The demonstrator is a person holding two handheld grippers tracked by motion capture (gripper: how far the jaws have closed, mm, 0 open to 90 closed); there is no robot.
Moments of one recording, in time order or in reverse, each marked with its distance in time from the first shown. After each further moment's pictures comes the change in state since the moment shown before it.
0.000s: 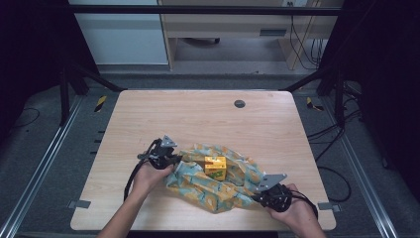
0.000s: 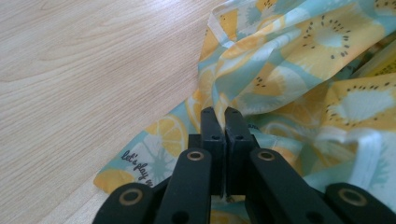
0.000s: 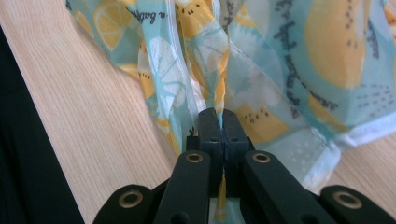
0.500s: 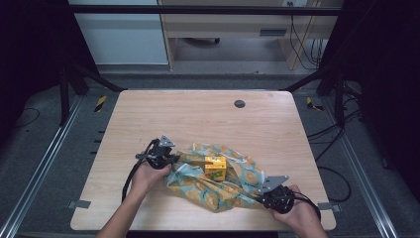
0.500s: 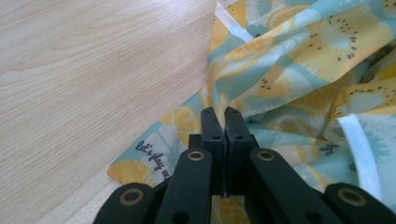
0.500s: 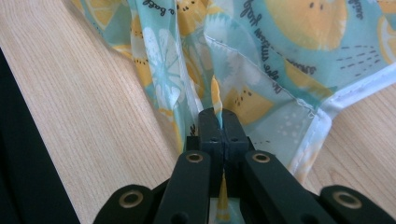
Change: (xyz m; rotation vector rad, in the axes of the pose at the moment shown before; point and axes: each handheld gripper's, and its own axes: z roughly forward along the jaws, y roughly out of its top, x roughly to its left) left arm 0.006 -0.004 0.000 0.012 0.014 -0.014; right arm -0.002 -0.009 0.000 0.023 -0.017 0.005
